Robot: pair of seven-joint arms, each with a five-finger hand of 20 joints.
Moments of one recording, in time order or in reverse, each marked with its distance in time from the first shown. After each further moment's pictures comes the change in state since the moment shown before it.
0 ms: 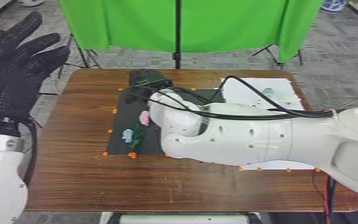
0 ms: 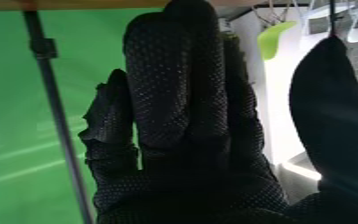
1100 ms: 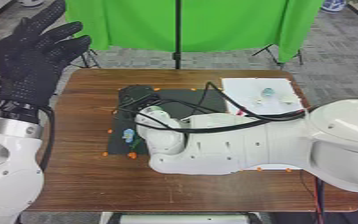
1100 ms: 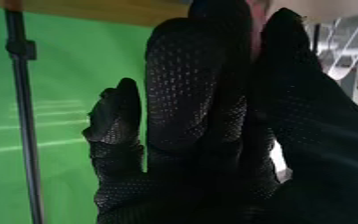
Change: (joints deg) left arm -12.0 3.1 10.1 3.4 0.0 -2.2 0.5; right arm 2.7 -7.8 -11.0 5.3 -3.2 0.6 3.1
